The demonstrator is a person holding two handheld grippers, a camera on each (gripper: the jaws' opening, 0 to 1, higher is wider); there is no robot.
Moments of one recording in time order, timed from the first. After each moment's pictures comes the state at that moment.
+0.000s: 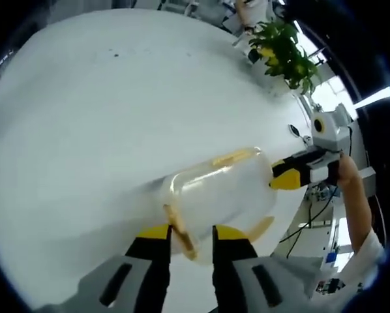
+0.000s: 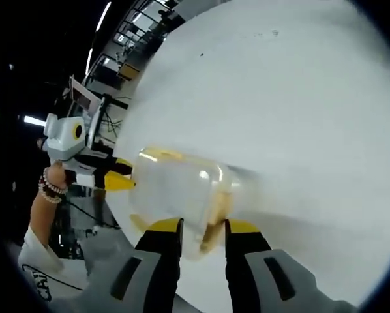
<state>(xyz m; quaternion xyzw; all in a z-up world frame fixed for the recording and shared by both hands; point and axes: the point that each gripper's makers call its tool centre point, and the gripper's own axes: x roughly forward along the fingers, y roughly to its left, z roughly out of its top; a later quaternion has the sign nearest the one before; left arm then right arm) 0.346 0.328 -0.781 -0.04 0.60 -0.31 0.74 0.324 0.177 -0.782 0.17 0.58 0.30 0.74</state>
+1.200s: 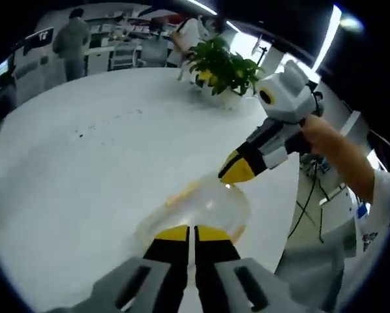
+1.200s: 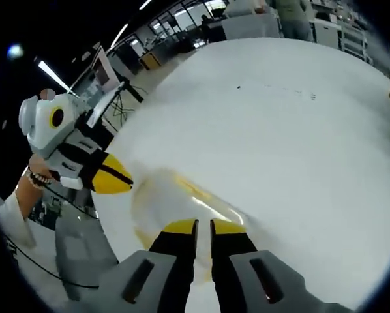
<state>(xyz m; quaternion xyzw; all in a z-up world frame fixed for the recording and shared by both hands) 0.346 0.285 -0.726 0.06 0.41 -0.43 0.80 0.360 0.213 -0.749 0.04 0.50 0.35 0.79</state>
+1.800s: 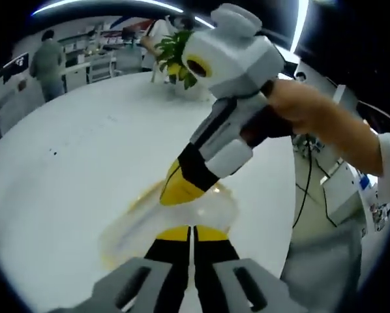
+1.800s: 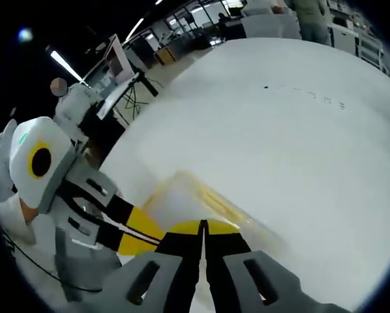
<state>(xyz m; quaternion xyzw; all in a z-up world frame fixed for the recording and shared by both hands) 0.327 0.245 -0.753 0.11 0.39 -0.47 0.79 0.363 0.252 -0.761 0.03 0.50 0.39 0.77</state>
